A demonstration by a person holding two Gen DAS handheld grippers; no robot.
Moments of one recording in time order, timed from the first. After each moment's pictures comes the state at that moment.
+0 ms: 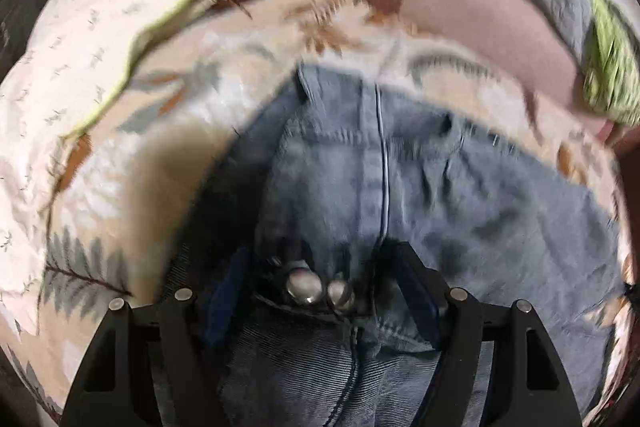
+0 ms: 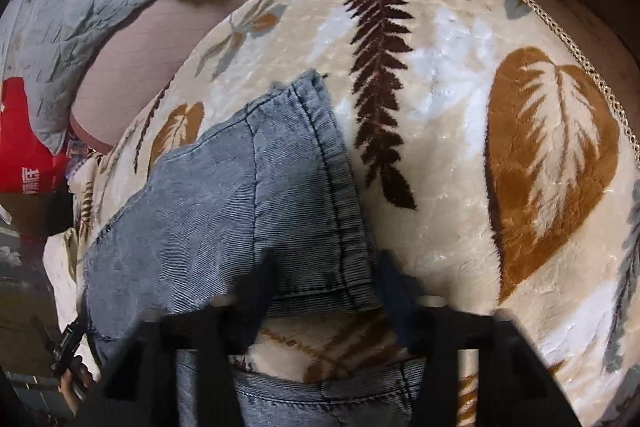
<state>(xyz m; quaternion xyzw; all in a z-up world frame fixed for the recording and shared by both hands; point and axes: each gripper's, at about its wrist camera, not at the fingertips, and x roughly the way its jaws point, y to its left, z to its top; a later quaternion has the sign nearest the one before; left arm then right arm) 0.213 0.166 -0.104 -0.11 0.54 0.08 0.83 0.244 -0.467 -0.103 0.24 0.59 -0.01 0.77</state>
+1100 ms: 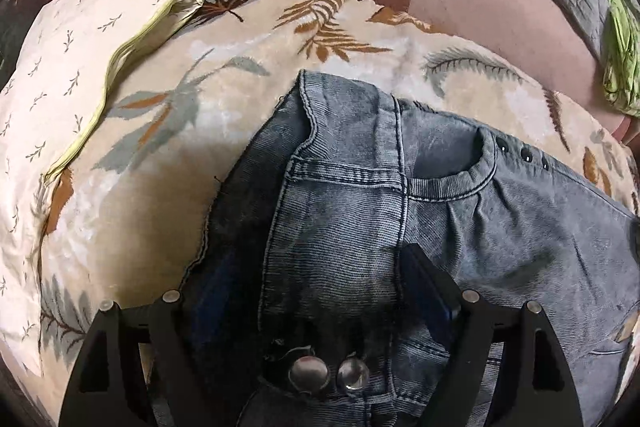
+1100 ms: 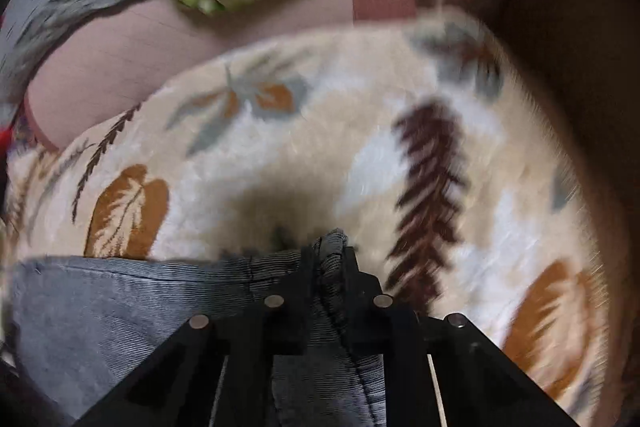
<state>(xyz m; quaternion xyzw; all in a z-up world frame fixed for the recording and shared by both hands) 0.250 0.178 -0.111 -0.10 0.52 0.08 0.84 0.353 -0.426 -0.071 0.03 0.50 -0.08 0.86</state>
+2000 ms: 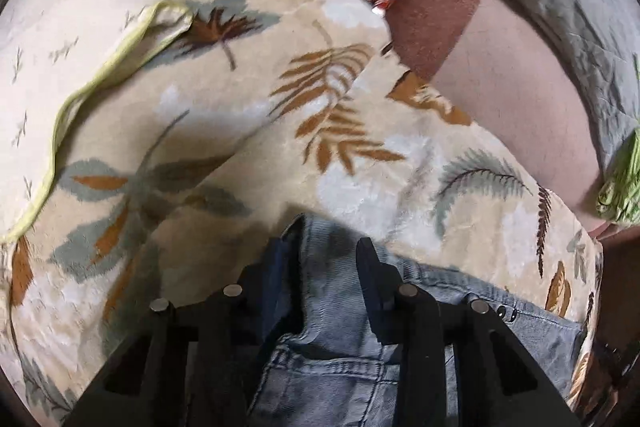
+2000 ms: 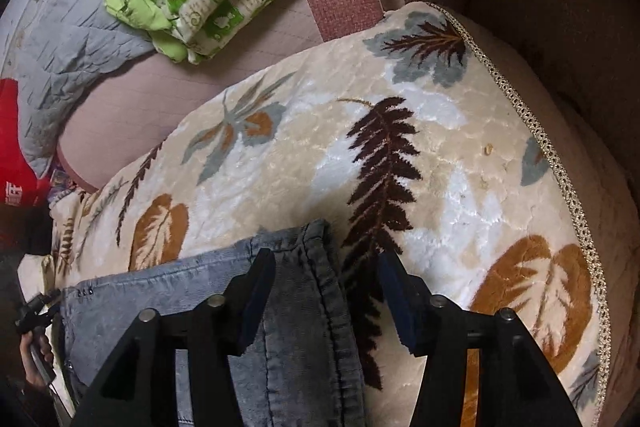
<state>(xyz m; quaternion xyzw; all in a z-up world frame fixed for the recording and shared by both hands) 0.345 0.223 -0.092 -0.22 0.51 0.08 0.83 0.335 -0.496 -0.073 0.20 0.51 -0.02 0.84</state>
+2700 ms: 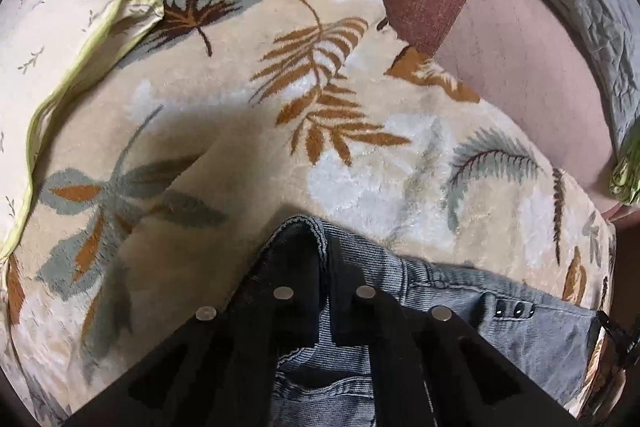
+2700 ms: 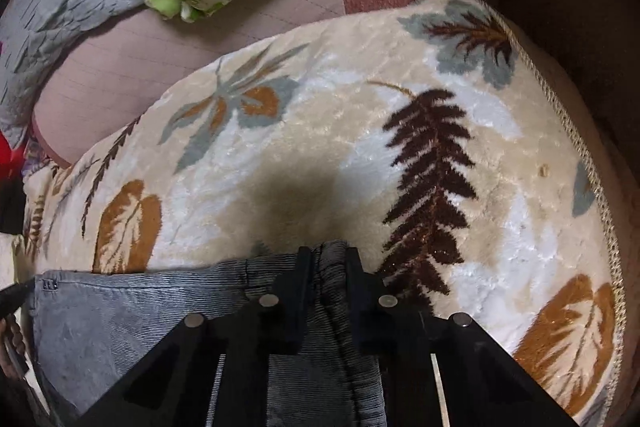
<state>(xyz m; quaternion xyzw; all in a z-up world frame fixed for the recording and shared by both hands) 0.362 0.215 -0.108 -0.20 0.54 0.08 0.82 0.368 -0.461 -0.106 0.13 0.53 -0.02 0.83</state>
